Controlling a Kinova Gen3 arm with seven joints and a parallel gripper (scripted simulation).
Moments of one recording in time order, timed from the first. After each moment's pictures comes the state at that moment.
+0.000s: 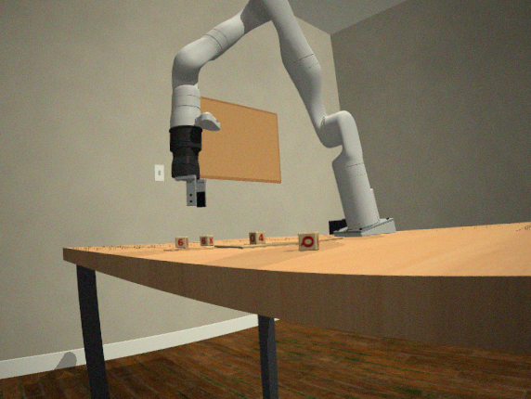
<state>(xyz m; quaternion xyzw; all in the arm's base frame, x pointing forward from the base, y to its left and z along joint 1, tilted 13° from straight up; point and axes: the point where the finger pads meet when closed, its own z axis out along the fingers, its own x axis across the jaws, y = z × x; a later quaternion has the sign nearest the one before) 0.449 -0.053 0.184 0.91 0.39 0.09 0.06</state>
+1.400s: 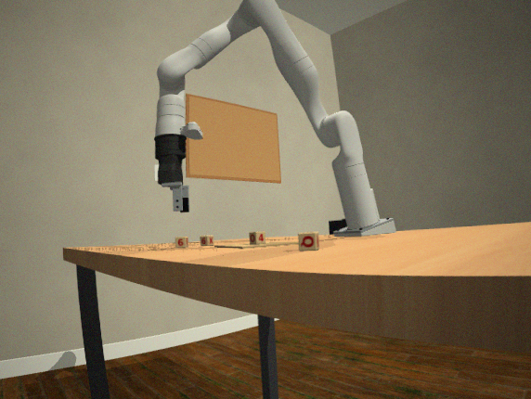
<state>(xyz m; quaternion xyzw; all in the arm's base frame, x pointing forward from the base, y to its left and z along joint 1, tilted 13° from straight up) 0.469 -0.104 0.182 0.88 0.46 0.09 0.06</state>
